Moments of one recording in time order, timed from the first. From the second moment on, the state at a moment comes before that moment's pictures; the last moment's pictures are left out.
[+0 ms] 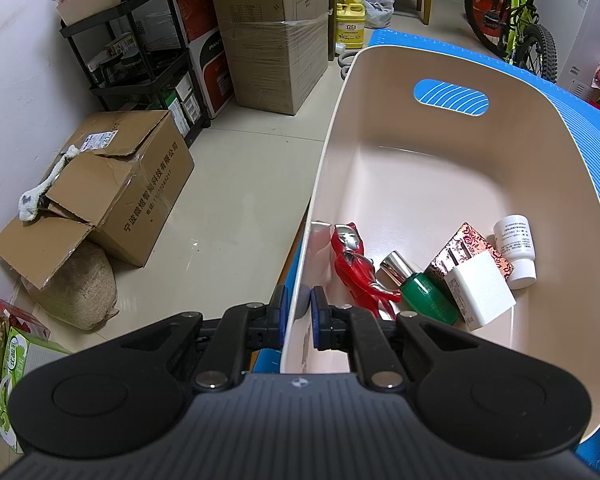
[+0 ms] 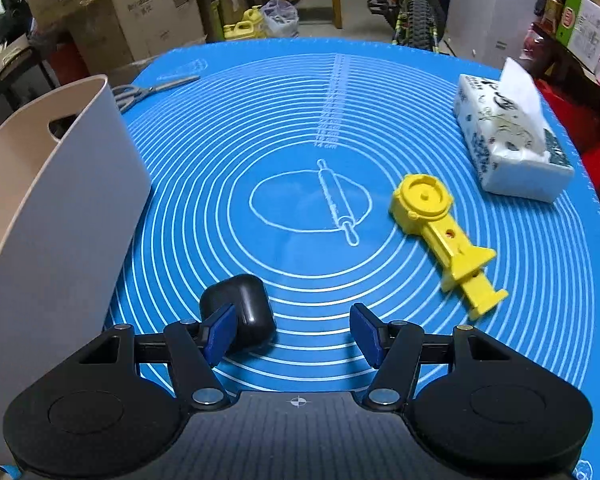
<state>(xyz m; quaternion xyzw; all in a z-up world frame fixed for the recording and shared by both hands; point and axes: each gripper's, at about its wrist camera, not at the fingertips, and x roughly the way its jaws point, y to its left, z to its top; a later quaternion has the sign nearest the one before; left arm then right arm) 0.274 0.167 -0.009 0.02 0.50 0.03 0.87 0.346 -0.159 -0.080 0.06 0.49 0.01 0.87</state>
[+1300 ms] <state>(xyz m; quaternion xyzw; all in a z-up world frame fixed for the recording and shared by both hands) 0.274 0.167 -0.009 0.03 0.50 0.04 0.87 0.339 -0.112 -0.042 0.01 0.41 0.04 0.91</state>
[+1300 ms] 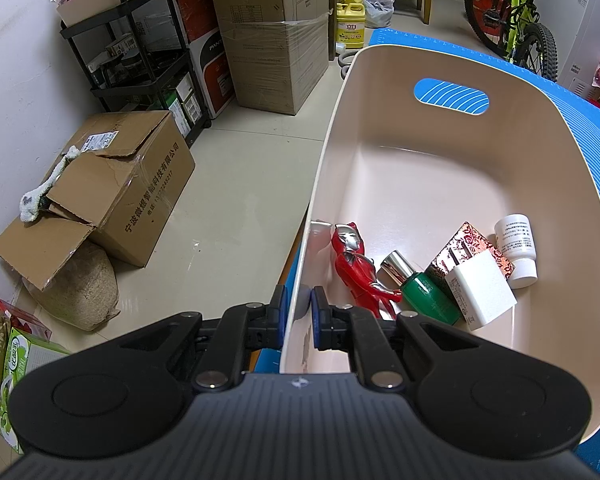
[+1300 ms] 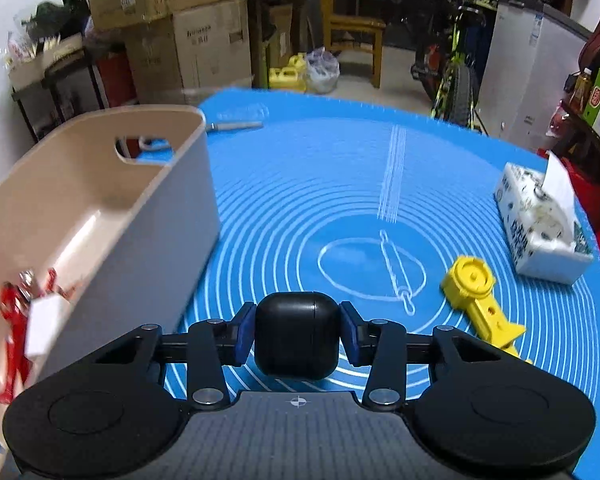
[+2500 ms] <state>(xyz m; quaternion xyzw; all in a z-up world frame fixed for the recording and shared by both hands) 0.274 0.167 -0.009 0.03 0.50 0.04 0.87 0.328 0.035 0.000 -0.05 0.38 0.19 0.90</state>
